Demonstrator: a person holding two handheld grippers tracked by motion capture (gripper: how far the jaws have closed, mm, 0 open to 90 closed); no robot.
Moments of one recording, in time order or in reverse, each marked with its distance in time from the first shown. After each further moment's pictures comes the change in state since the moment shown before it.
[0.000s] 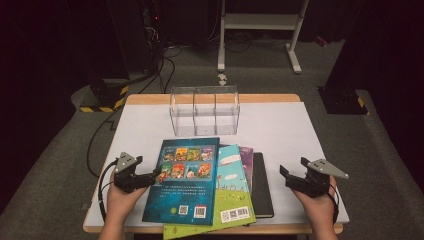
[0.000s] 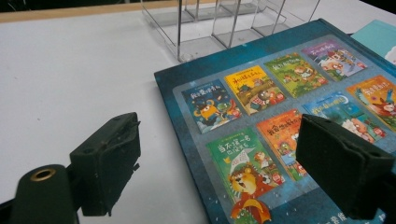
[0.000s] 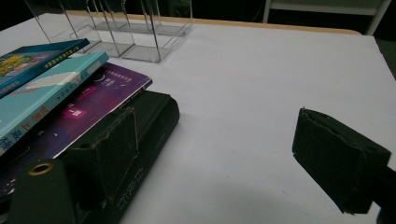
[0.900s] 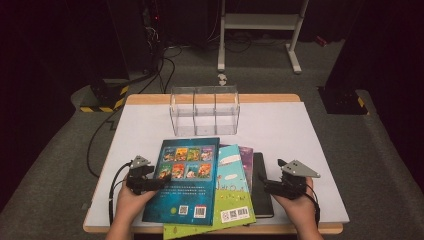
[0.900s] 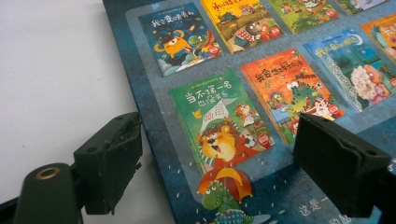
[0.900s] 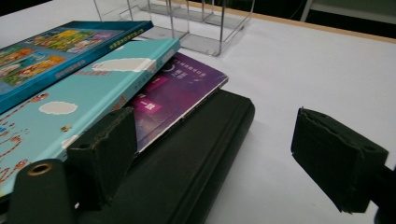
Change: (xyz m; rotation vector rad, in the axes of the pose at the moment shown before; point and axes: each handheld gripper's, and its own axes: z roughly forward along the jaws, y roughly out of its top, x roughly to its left) left arm 0.000 -0.026 0.024 0.224 -0.007 -0.060; right arm 0.053 0.002 0.022 0.041 0.104 -0.115
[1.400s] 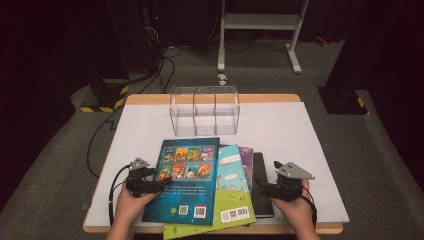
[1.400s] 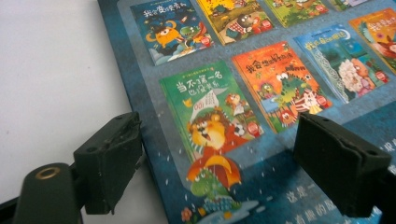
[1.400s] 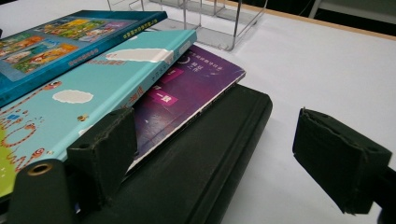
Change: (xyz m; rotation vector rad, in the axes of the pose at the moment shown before) left arm 0.000 -0.009 -0.007 -0.018 -0.024 -0.032; right arm 0.010 -0.002 0.003 0.017 0.012 -0.032
